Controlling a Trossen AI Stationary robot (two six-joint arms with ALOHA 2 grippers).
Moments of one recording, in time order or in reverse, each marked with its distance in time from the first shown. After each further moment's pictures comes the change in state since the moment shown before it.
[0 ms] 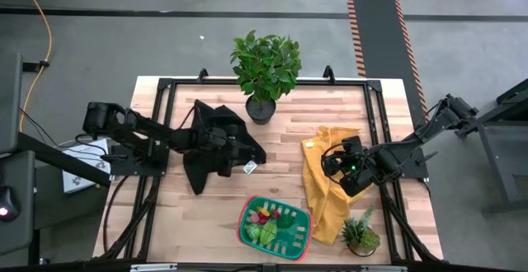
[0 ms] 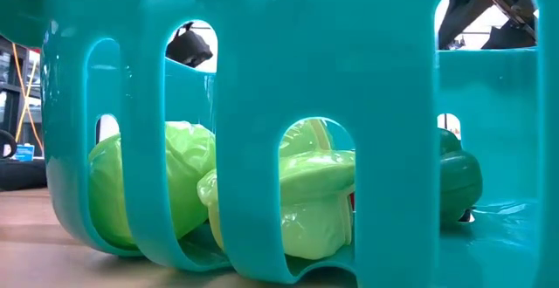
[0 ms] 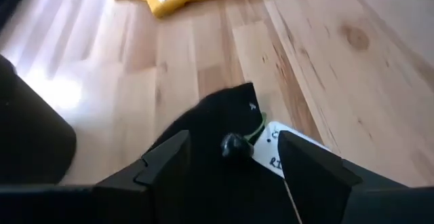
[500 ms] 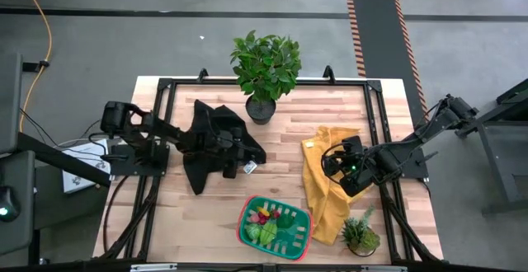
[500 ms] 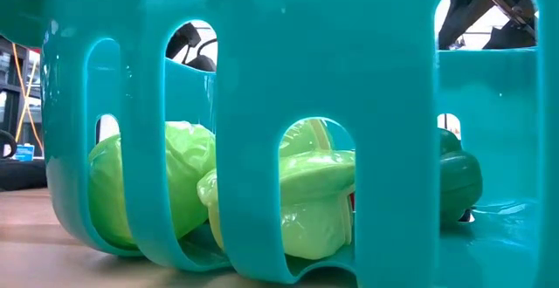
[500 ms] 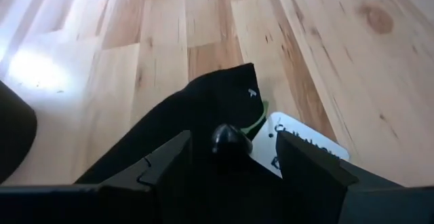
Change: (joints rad) left arm -0.001 0.165 0.020 0.106 0.008 -0.054; right arm 0.000 0.000 0.000 -0.012 -0.003 0.000
